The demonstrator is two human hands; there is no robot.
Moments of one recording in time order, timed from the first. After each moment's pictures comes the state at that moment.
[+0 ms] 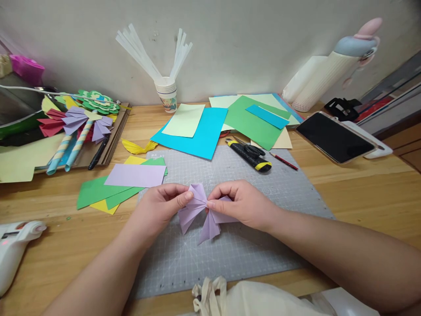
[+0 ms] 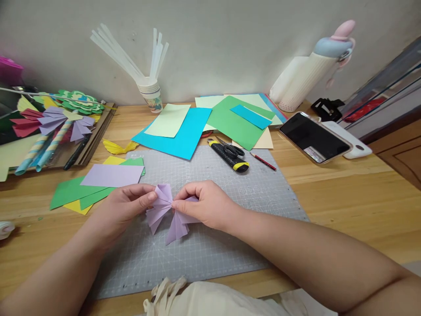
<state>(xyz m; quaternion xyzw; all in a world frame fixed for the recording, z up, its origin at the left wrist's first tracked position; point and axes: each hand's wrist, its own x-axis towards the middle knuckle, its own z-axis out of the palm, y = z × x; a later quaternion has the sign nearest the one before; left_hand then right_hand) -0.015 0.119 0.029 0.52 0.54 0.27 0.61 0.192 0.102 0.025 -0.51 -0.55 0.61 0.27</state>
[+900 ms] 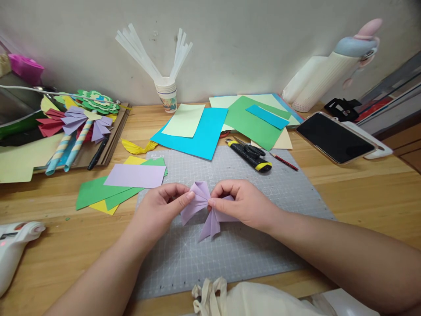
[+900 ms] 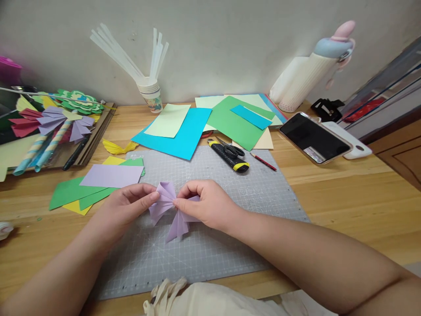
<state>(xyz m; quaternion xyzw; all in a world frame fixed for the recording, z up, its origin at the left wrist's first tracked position) -0.011 0.116 0.030 0.53 0.54 0.28 0.59 0.191 0.101 0.026 -0.52 -0.55 0.59 0.28</state>
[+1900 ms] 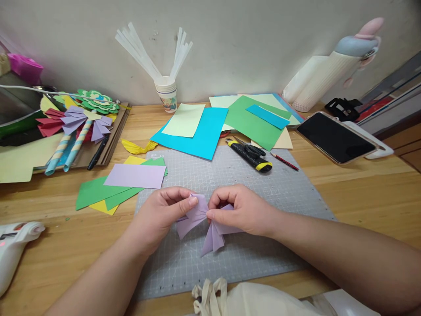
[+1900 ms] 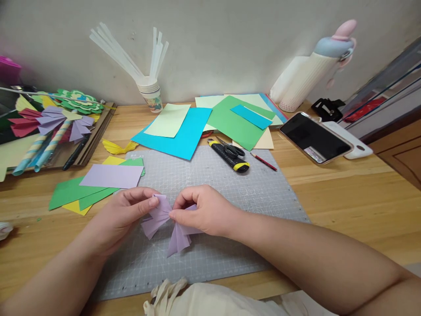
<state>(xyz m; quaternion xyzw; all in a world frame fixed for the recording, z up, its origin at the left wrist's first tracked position) -0.011 0.112 0.024 0.44 0.49 0.29 0.69 0.190 0.098 0.025 -0.47 -0.59 0.61 0.25</state>
